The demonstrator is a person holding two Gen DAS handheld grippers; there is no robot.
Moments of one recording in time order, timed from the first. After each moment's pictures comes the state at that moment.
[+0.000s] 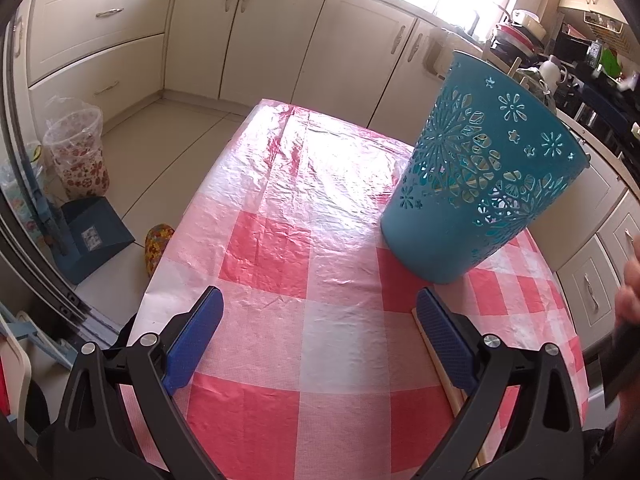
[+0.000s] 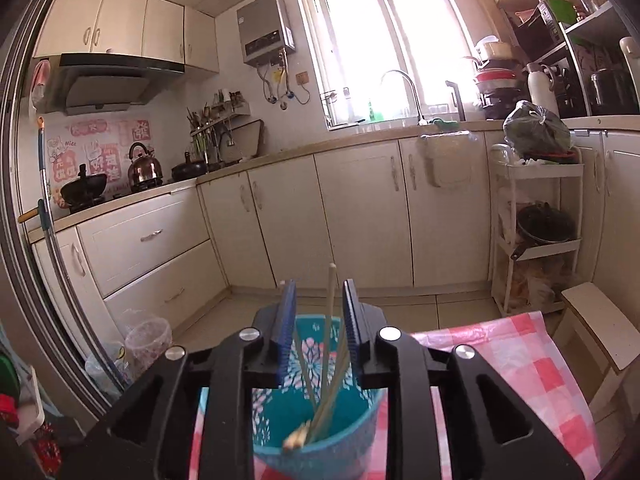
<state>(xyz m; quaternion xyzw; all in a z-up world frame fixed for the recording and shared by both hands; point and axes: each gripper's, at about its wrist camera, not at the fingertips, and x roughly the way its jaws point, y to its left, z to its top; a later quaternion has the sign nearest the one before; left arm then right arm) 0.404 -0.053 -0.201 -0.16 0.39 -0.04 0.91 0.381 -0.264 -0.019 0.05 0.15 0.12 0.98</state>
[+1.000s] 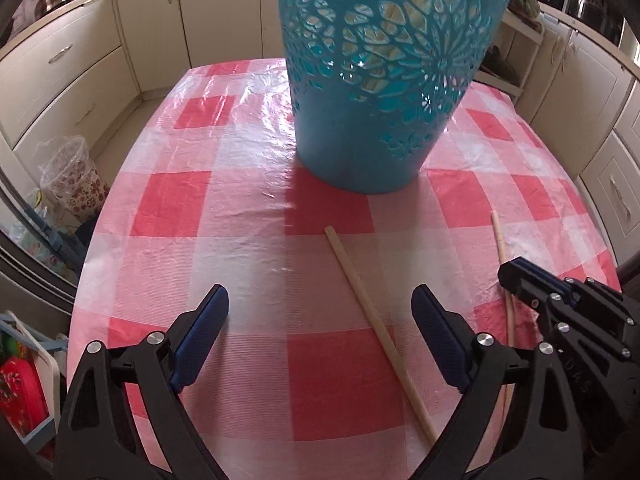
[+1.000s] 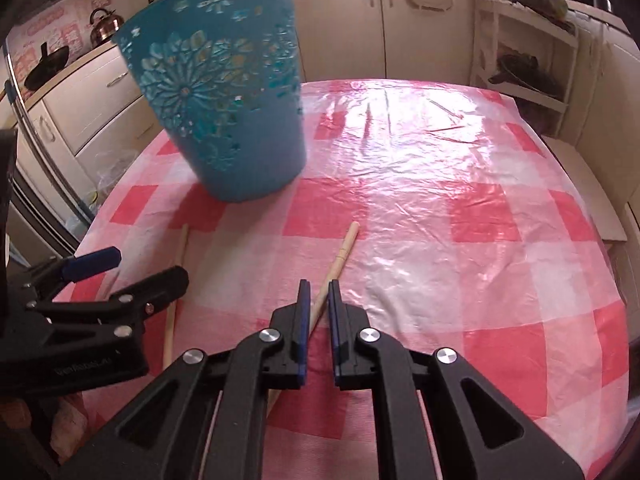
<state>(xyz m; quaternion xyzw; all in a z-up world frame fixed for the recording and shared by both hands) 0.400 -0.155 -0.207 -0.01 0.48 -0.04 0.87 0.336 -0.304 -0.162 0.02 0.45 0.08 0.89</state>
